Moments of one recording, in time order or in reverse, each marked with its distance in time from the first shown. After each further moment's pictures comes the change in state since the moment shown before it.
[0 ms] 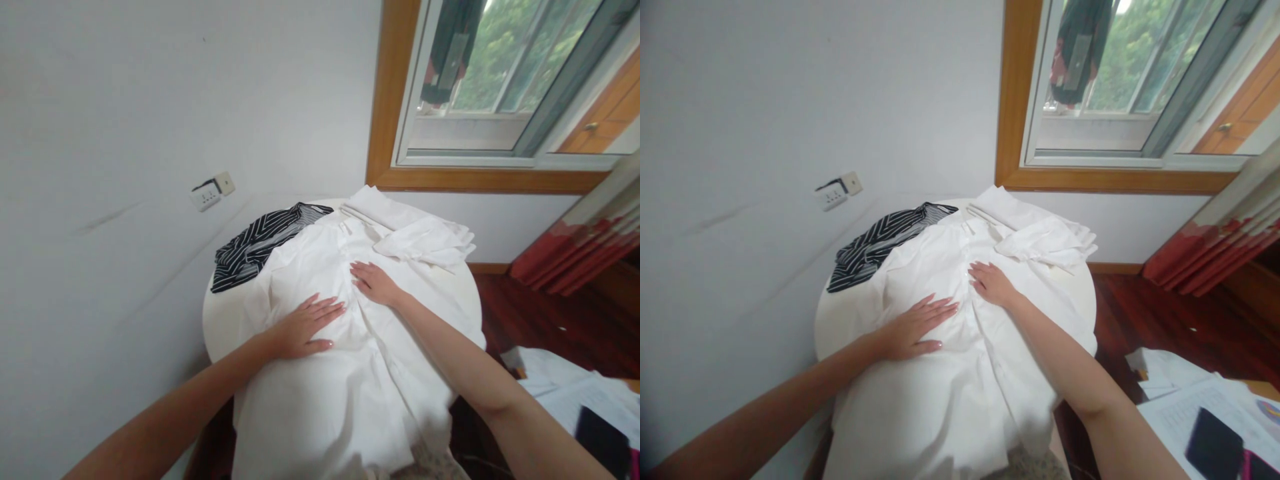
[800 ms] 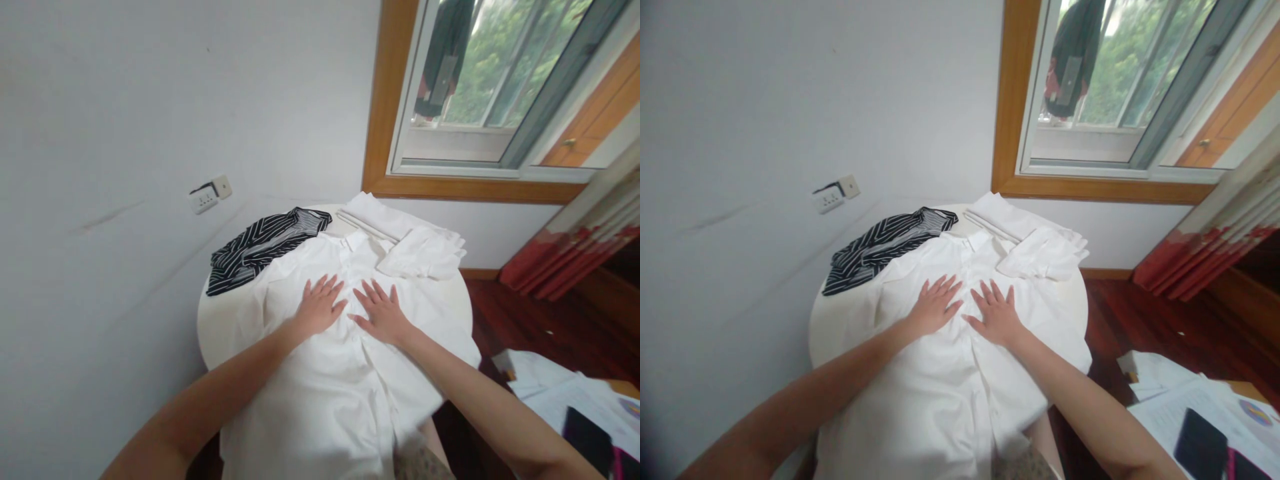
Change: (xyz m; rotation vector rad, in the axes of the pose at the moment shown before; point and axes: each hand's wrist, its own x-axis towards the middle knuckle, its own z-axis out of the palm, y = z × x) left_hand 0.068 -0.004 0.034 0.168 0.372 -0.496; right_hand -0.071 -0.066 -0.020 -0.186 -0.116 0.268
